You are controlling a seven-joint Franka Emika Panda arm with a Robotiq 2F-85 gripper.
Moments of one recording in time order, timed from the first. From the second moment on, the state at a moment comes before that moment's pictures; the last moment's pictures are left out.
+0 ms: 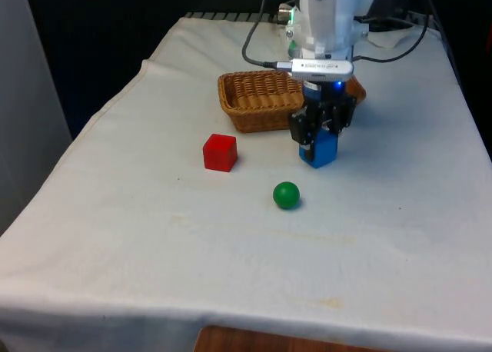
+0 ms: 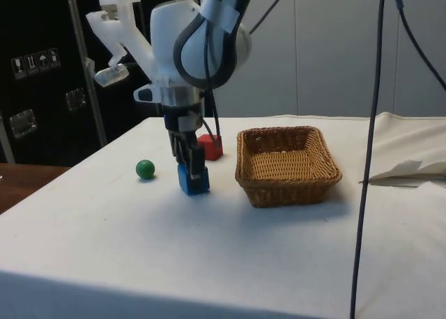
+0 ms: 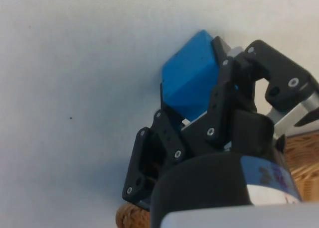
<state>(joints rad) 0.12 0.49 -0.06 -2.14 0.04 2.69 -0.75</state>
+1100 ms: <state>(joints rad) 0.12 0.31 -0.07 -2.14 0.04 2.46 -0.58</state>
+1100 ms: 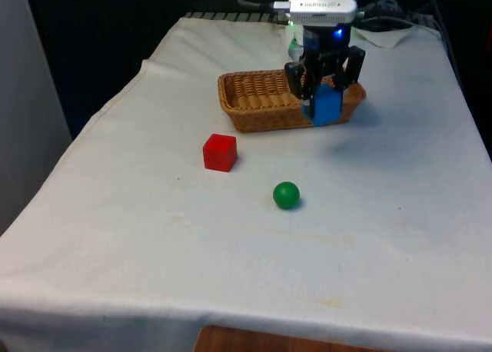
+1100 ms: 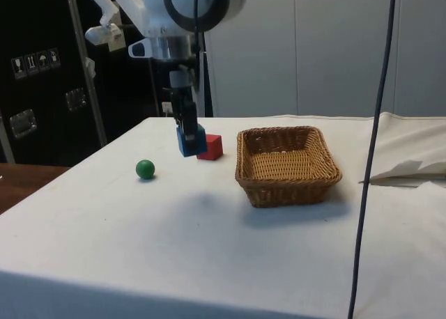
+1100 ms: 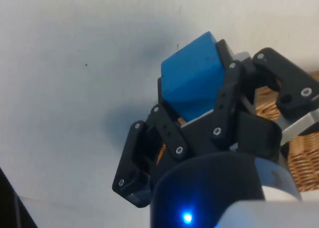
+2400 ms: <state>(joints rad) 0.12 0.20 -0.07 -2.15 0.04 2.38 -0.37</state>
